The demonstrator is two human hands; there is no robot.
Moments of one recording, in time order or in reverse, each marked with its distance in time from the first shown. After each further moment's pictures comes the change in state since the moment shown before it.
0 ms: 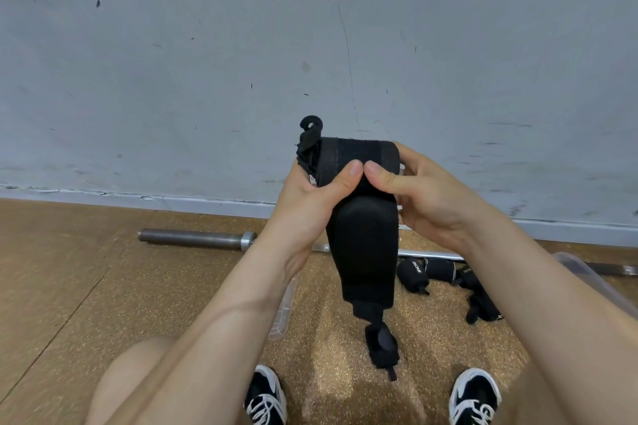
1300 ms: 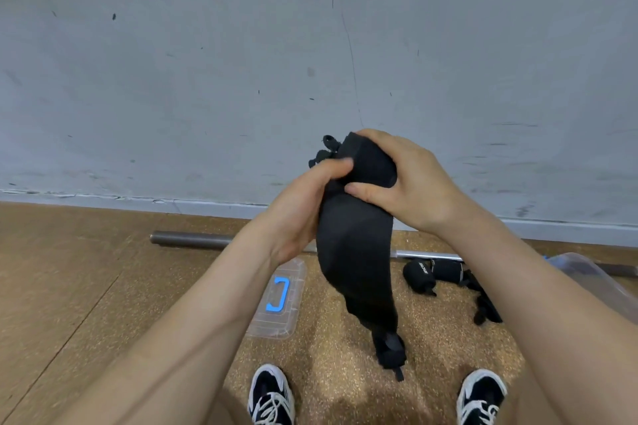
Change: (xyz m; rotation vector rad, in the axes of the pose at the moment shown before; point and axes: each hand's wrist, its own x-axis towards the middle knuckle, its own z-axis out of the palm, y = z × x) left_hand -0.002 0.019 -0.004 -0.052 -0.184 -0.294; right_hand 0.012 -0.001 0.004 -0.964 0.157 -0.392
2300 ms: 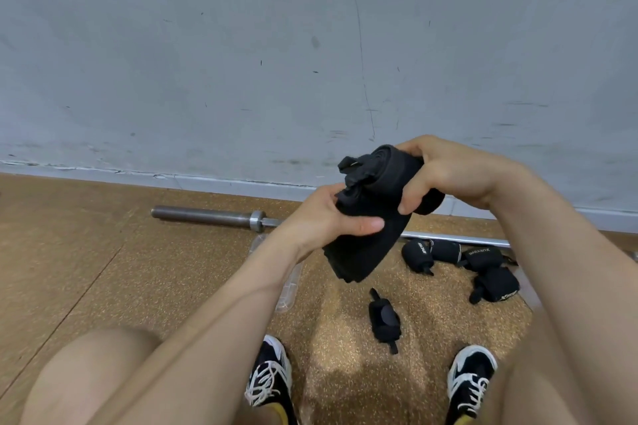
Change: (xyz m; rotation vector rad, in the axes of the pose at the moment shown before) left_hand 0.014 -0.066 -0.018 0.370 0.006 0.011; right_hand -0.008 0.005 -0.033 0.320 -0.526 0.444
